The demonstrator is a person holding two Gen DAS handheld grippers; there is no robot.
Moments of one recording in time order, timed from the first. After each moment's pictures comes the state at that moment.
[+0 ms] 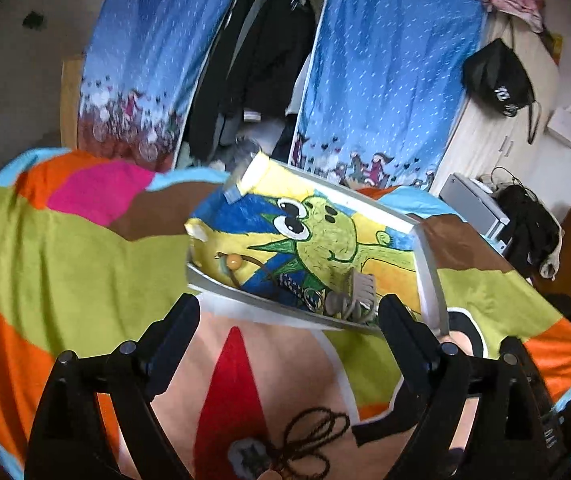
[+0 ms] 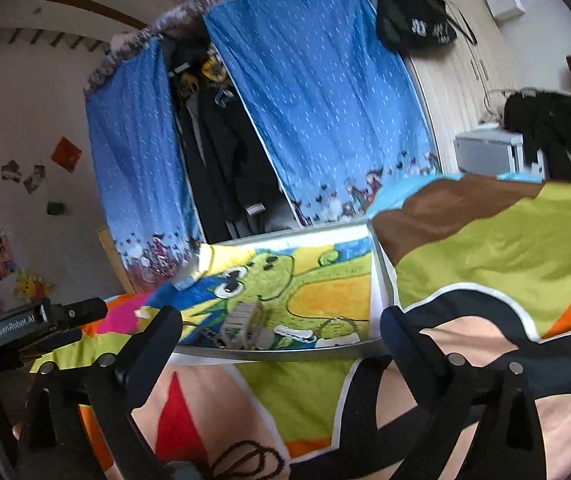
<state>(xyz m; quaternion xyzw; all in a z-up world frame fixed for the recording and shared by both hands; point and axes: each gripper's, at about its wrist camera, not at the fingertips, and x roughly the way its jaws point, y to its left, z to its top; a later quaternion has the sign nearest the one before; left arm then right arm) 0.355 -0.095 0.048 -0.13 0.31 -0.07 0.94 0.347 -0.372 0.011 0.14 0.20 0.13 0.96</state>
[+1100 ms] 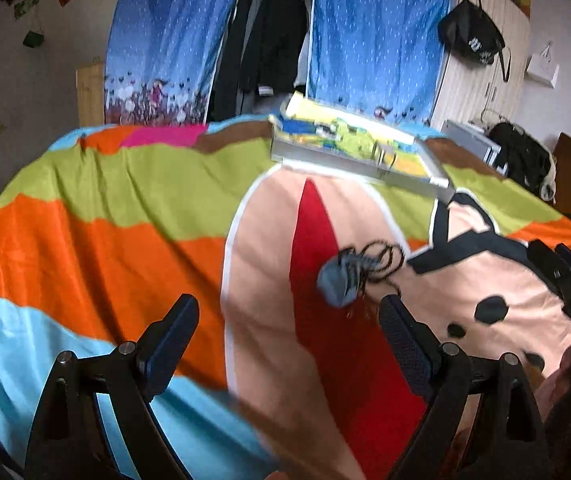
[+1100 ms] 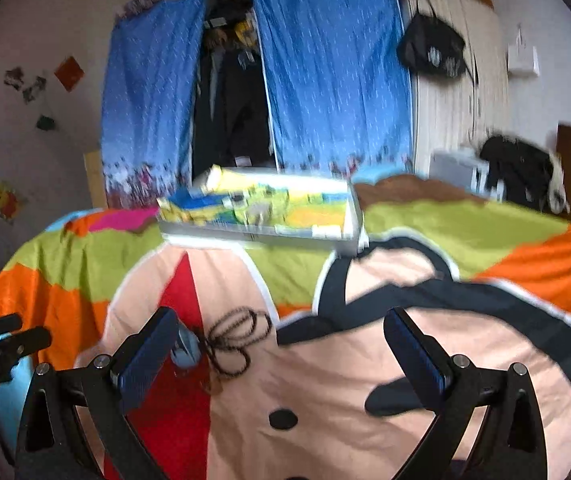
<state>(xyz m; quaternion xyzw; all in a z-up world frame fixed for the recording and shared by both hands) 0.162 -0.044 -0.029 -0.07 0.35 -0.07 0.93 0.208 -0.314 -0.015 0.00 0.27 0.07 0.96</state>
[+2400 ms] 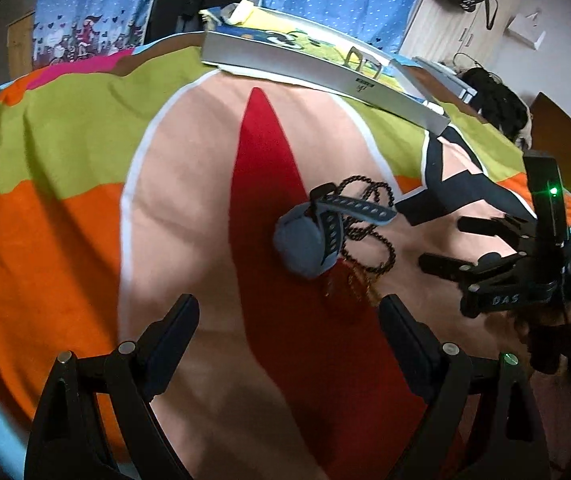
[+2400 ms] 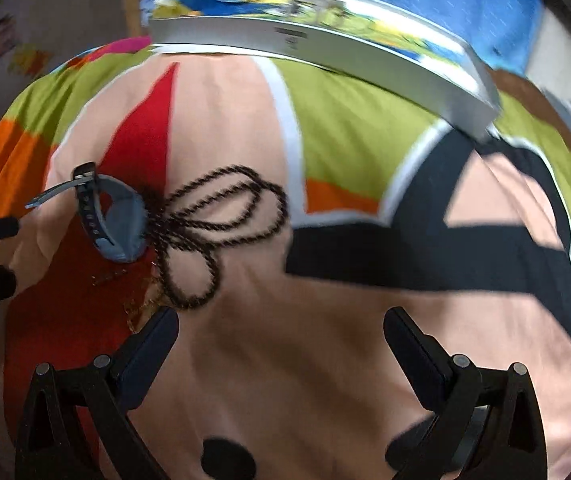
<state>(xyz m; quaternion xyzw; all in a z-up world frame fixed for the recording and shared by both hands) 0.251 -0.066 -0.100 -0.07 0.45 -0.18 0.87 0.327 -0.300 -0.130 -0.13 0.49 0.19 0.84</state>
